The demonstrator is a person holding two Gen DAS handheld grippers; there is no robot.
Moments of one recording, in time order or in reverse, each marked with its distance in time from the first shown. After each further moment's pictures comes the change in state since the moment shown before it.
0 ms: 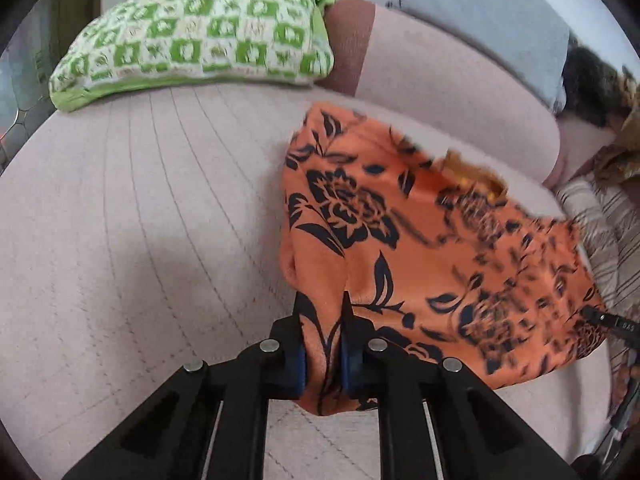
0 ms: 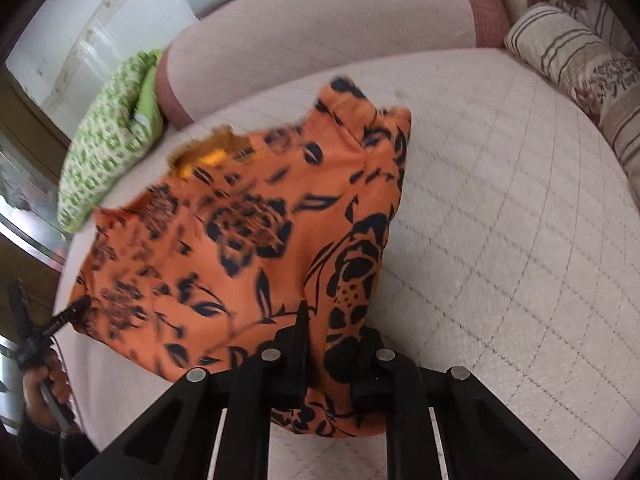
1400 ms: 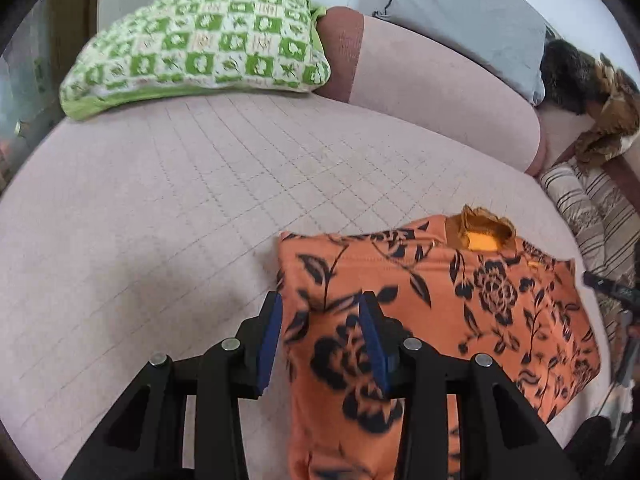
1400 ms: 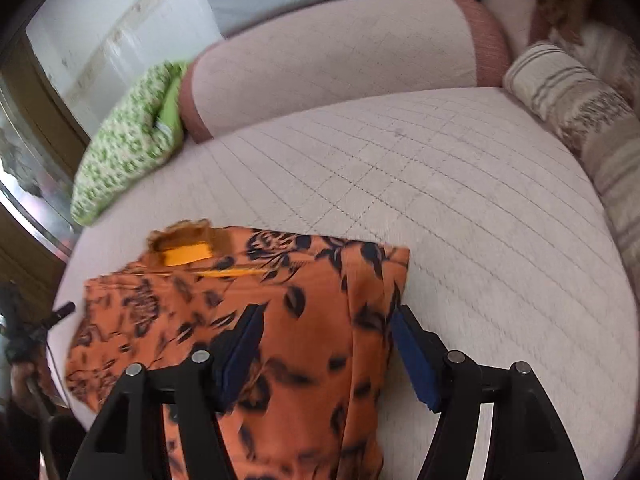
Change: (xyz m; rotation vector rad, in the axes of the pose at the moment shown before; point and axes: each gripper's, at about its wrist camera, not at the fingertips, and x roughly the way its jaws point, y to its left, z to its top) left arm -0.046 0.034 -0.016 0.059 0.005 -0.038; right arm -0.052 0.032 -0.015 -0.091 -0.061 -0.031
